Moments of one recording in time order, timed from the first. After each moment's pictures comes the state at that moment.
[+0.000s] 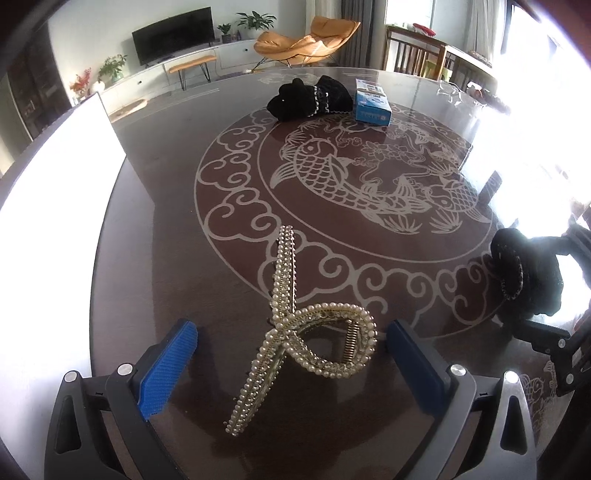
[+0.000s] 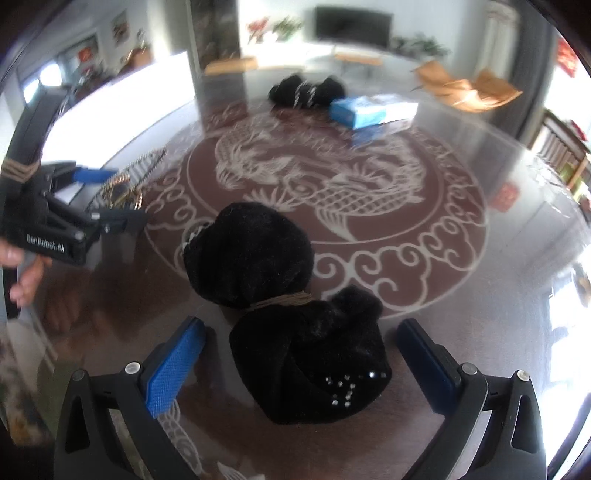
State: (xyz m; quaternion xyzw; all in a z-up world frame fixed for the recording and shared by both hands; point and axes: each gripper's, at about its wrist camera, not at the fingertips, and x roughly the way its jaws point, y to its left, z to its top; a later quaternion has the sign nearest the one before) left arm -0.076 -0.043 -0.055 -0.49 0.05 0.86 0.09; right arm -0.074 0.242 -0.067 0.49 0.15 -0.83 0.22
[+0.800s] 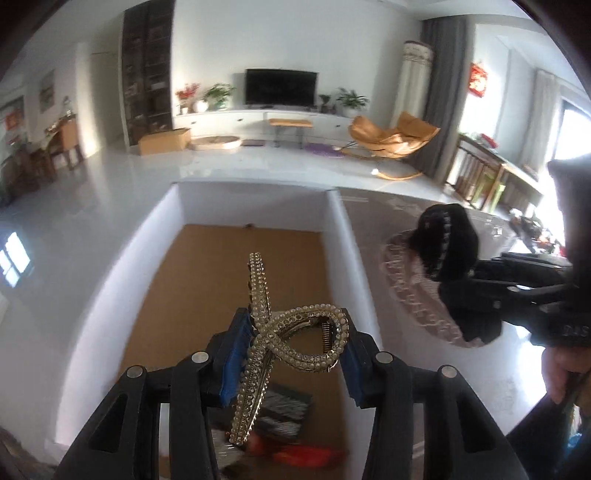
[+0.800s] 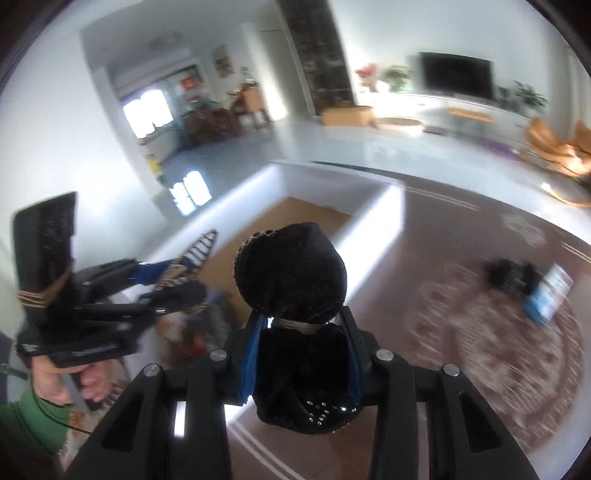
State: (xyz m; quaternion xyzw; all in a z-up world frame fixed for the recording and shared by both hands) left arm 0.063 -0.274 0.100 -0.38 -0.06 0.92 -0.06; right arm -0.032 -0.003 0.100 0.39 0.06 -0.79 0.46
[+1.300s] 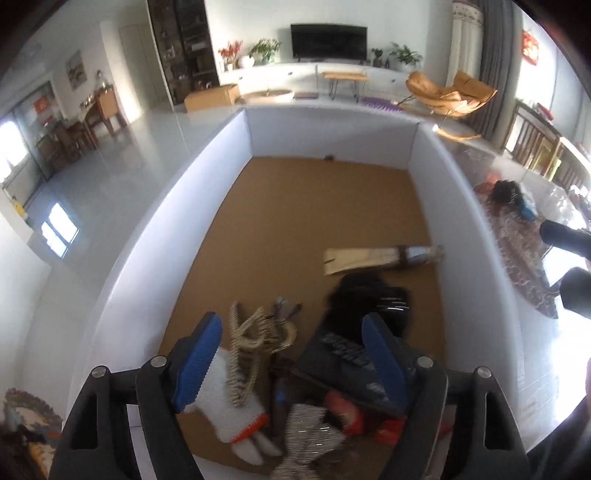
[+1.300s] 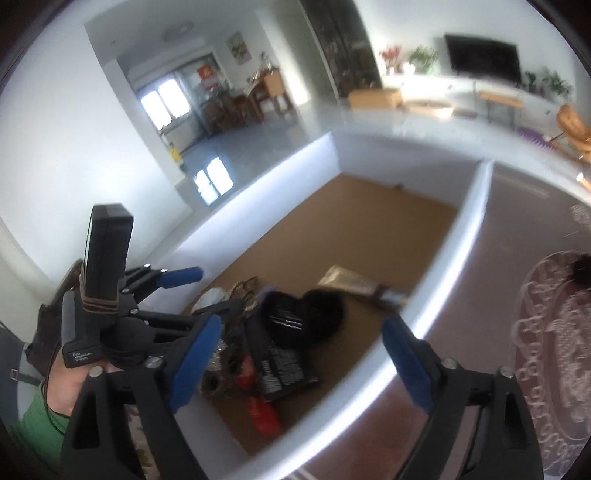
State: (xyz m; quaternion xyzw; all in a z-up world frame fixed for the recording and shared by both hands) left arm 0.053 -0.287 0.038 -0.45 -0.03 0.88 -0.13; right arm -0.022 -0.032 0.058 0.39 0.04 -0.80 0.45
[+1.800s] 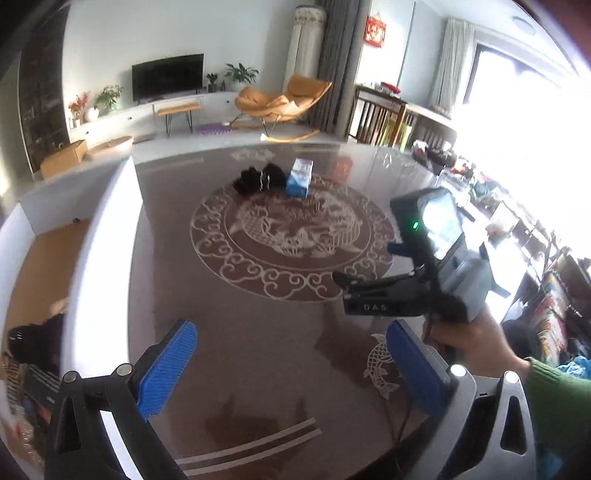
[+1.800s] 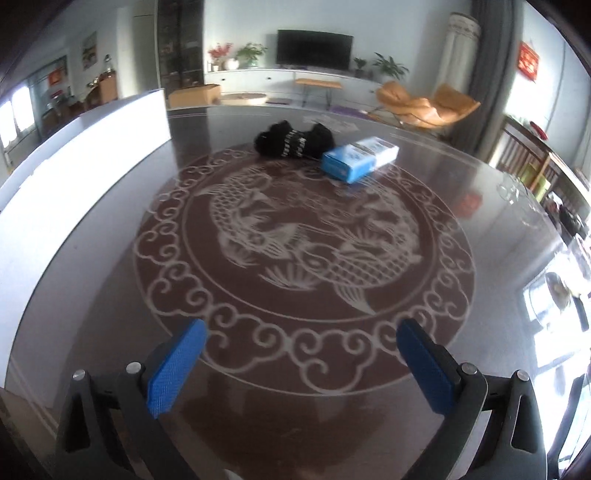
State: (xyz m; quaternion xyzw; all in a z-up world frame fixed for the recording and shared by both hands) left arm 0.041 -0.035 0.045 -0.41 0.00 0.90 0.14; right arm -0.079 0.224 -0.058 0.43 0.10 -0.89 0.12
